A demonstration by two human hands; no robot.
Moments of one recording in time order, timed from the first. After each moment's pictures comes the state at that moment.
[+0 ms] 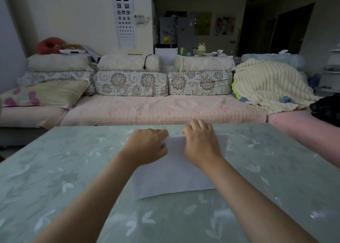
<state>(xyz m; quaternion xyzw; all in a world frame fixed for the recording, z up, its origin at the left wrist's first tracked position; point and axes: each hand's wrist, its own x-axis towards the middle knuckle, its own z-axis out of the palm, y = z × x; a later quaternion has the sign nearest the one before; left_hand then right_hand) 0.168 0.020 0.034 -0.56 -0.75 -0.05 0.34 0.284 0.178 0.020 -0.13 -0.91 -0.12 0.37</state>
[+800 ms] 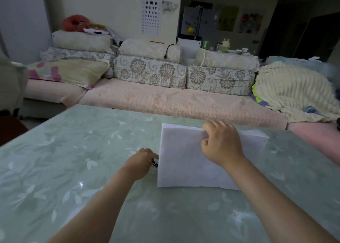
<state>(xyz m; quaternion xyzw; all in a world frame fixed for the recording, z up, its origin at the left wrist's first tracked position) 0.071 -0.054 -0.114 -0.44 -0.88 -0.19 0.00 0.255 0.152 0.012 -0.09 -0.91 -0.12 0.39</state>
